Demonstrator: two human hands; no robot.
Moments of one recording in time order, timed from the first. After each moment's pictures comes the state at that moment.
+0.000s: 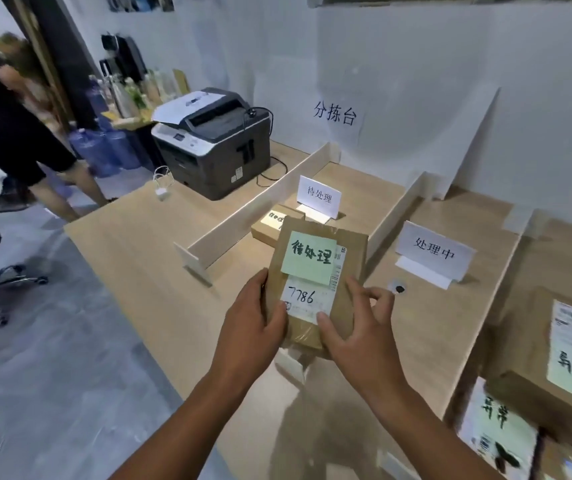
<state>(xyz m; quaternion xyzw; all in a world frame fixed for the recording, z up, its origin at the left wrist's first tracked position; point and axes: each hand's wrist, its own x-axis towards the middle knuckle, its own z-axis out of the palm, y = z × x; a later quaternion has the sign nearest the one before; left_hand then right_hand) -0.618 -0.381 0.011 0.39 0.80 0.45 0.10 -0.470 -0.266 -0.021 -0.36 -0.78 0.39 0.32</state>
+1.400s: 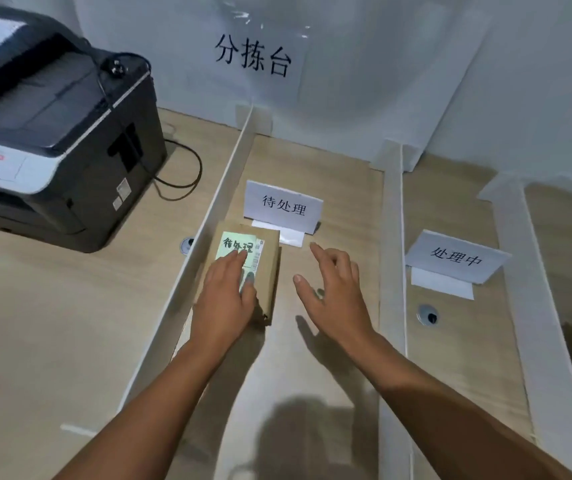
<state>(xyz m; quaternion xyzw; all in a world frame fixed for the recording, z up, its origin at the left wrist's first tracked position) -0.997 -0.094 -0.129 0.54 0.75 0.31 0.20 -0.803 -0.037 -0.123 -0.55 -0.76 0.25 0.22</state>
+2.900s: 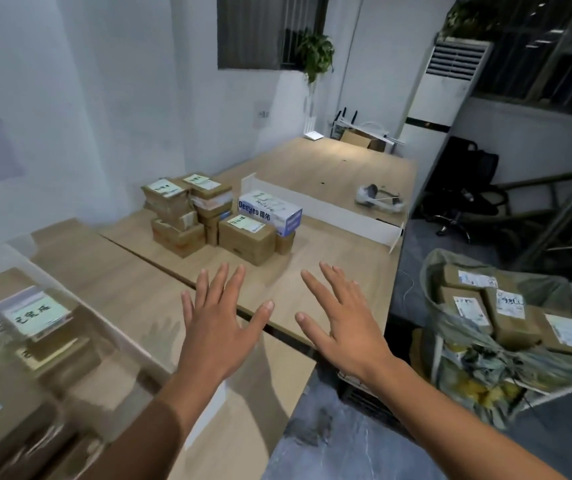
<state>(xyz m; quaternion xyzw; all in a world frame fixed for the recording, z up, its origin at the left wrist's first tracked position) 0.296 -0.385 0.039 0.91 0.23 0.23 0.25 0.409 -0.584 0.071 -0.88 -0.42 -0.06 0.22</state>
